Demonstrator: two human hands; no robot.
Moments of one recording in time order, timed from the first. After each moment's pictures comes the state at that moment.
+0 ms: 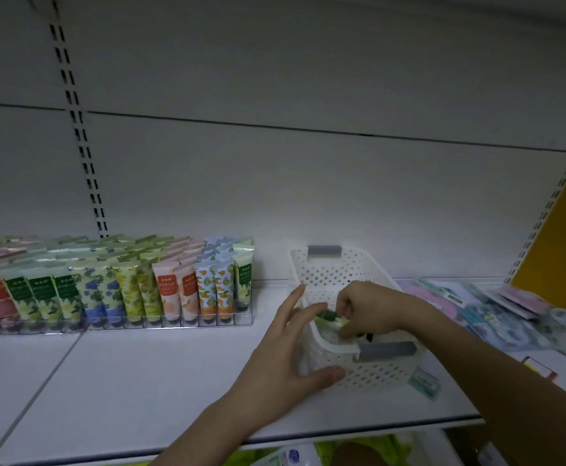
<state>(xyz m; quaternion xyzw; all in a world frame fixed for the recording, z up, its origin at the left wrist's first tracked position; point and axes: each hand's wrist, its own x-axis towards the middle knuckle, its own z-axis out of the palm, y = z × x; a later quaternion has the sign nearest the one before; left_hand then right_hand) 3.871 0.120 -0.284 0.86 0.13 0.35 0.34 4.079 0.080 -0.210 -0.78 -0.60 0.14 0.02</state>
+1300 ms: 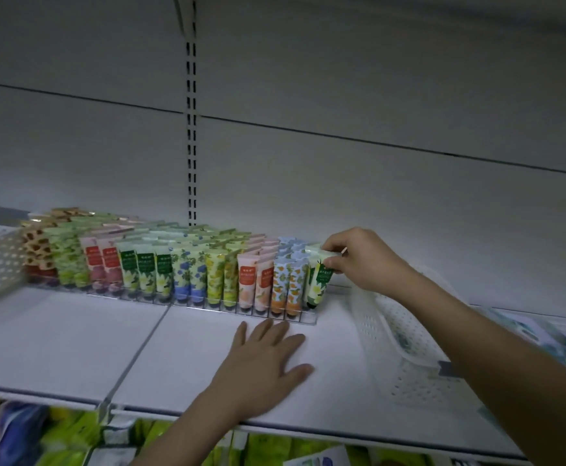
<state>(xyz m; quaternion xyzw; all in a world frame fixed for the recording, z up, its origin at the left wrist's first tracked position) 3.776 0.170 -0.306 0.93 0.35 0.10 0.10 3.968 0.151 -0.150 -0.71 -0.67 0.02 0.23</state>
